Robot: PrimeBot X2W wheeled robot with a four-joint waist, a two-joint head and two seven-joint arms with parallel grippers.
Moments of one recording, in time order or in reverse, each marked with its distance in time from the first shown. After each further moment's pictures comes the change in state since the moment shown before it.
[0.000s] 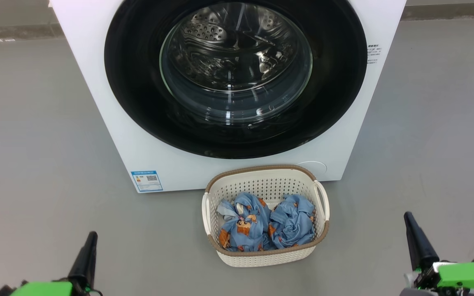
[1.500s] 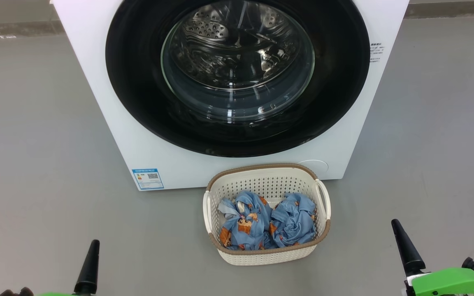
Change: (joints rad) left arm 0.060 0.013 -0.048 -0.006 0.336 0.001 -0.111; right arm 0.020 -0.044 0.096 0.063 -0.304 0.000 -0.109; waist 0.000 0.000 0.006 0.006
